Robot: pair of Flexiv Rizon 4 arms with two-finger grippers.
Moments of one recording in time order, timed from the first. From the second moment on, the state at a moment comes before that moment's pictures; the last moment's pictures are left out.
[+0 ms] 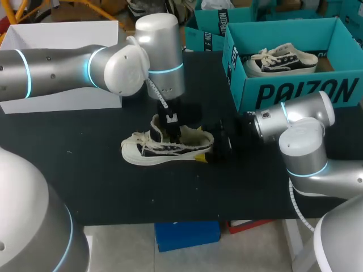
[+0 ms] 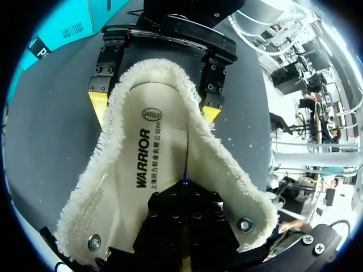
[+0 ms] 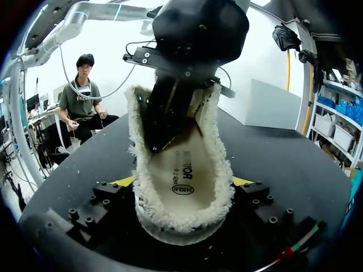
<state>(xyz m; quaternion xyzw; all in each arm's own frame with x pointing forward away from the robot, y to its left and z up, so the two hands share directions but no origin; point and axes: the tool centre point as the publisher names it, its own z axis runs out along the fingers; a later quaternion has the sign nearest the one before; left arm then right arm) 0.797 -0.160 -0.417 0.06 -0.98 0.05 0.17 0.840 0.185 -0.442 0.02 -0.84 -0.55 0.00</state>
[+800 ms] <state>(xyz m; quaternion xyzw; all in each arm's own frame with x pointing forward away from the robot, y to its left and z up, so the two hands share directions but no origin) 0.808 -0.149 -0.424 0.05 -1.00 -0.03 0.05 0.840 0.186 -0.442 0.02 -0.84 -0.55 0.00</state>
